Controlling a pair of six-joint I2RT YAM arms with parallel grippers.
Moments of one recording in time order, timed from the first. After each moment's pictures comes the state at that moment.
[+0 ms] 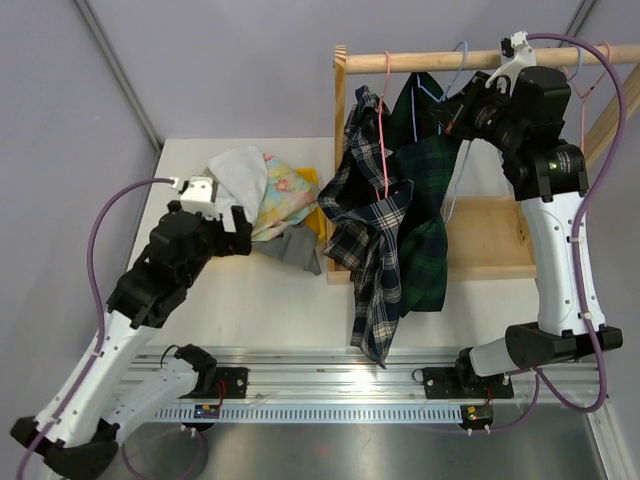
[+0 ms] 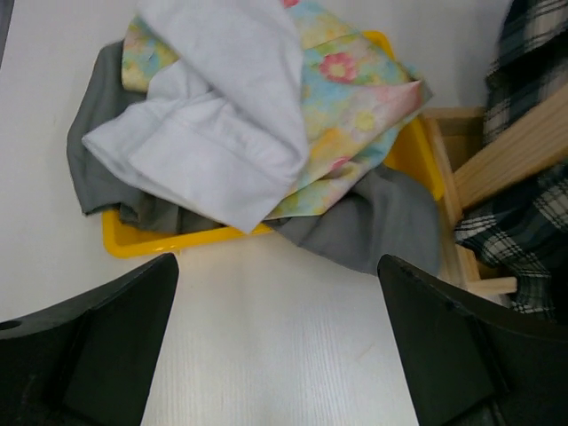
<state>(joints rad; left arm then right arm) -0.37 0.74 0.95 -0.61 -0.21 -0.22 0.16 1.43 1.94 -0.67 -0.27 0.46</state>
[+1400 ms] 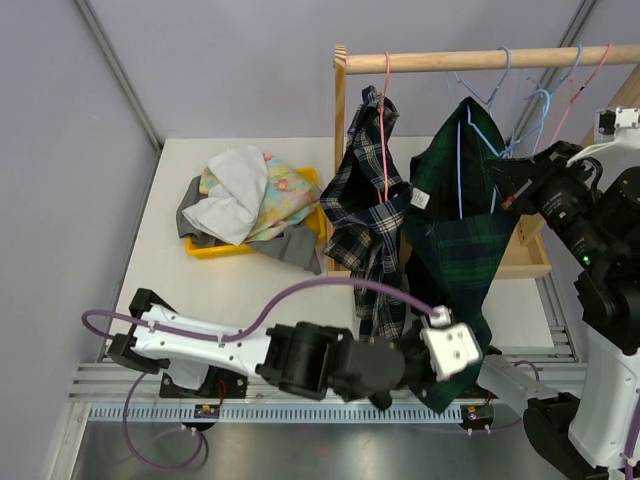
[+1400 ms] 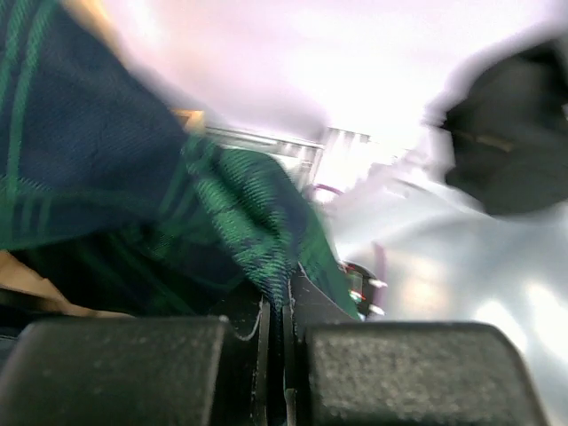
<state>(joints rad) -1.74 1.57 1.67 -0.28 -0.44 -0.08 0.16 1.00 1.93 -0.97 -0.14 0.46</state>
